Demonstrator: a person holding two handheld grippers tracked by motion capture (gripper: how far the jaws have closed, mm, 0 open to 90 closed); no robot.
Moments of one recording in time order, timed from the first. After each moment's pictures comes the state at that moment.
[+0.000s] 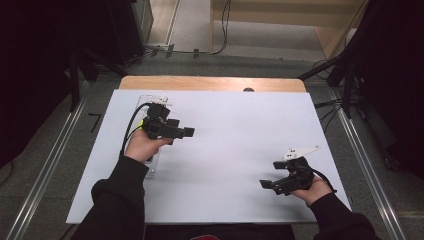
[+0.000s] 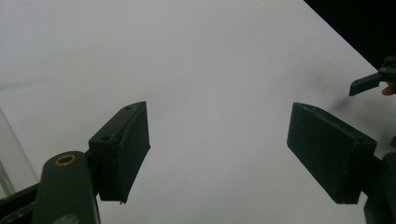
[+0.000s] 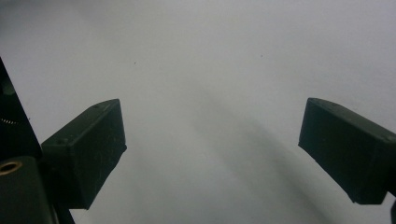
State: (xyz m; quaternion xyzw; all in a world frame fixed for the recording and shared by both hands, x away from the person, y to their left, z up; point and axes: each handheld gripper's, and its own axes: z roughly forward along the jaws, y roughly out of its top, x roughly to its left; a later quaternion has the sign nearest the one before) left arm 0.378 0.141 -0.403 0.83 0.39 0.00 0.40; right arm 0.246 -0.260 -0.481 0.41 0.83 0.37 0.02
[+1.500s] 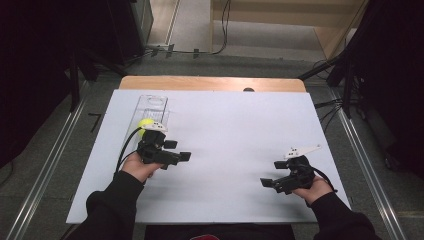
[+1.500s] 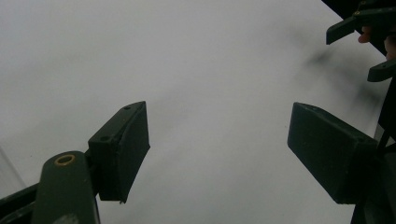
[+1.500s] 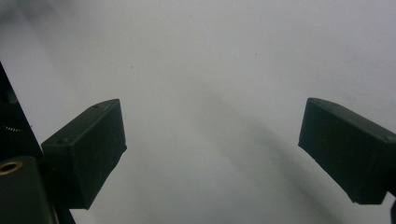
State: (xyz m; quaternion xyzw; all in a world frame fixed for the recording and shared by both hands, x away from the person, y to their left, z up) left arm 0.327 0.156 -0.434 0.84 0.37 -0.02 0.40; right arm 0.248 -0.264 -0.483 0.43 0.82 0.37 0.01
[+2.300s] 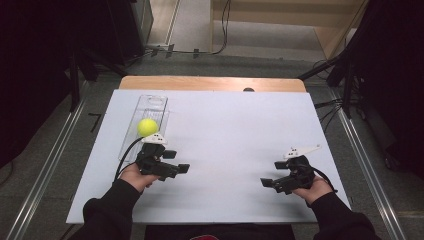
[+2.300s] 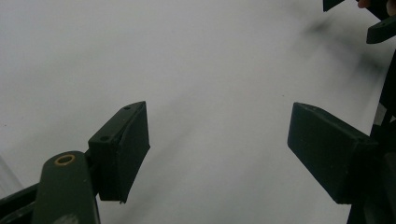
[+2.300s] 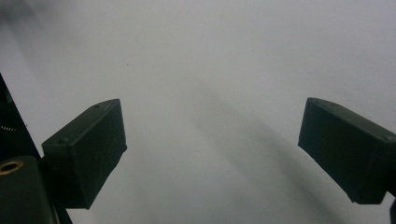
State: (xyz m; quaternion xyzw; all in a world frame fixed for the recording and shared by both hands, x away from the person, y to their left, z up) left arm 0.306 0.161 -0.449 0.85 0.34 -0.02 0.39; right arm 0.248 -0.264 -0.483 0.44 0.82 0.37 0.01
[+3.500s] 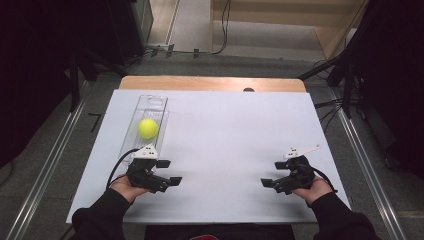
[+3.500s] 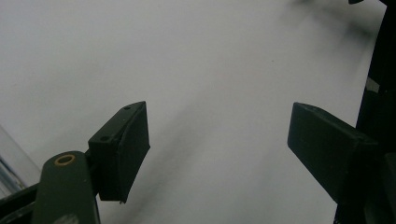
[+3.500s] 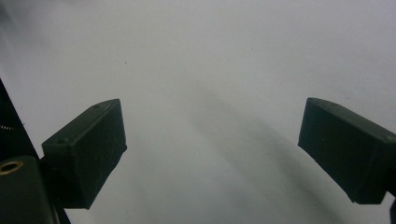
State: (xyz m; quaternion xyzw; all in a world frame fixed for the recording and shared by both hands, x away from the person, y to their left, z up) left arm 0.280 0.185 -0.460 0.86 0.30 -0.01 0.40; right arm 0.248 -0.264 -0.484 0.44 0.82 0.36 0.01
